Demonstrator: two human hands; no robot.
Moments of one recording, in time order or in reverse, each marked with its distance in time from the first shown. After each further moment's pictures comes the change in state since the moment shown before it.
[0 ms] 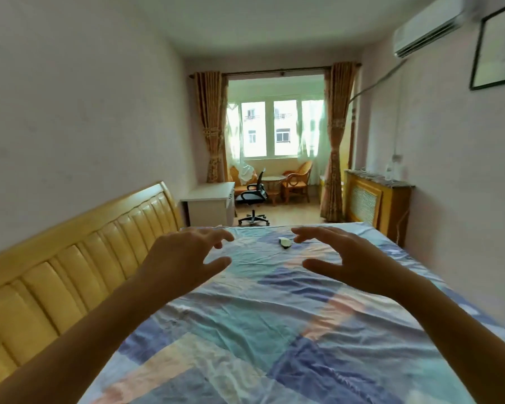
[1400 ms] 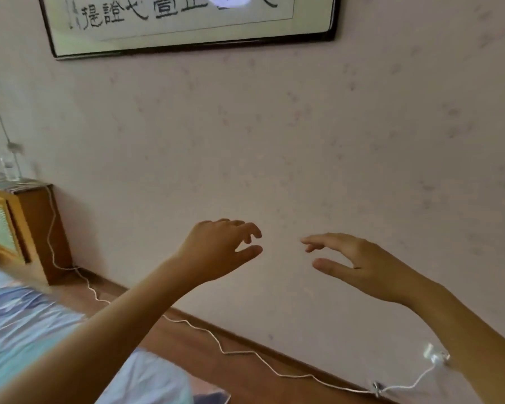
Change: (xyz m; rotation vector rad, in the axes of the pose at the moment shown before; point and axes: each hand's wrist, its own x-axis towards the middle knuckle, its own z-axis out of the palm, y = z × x) left_hand 0.468 0.925 0.173 -0.668 0.038 1.125; right_hand -0.522 0.516 -0.407 -0.349 0.211 1.176
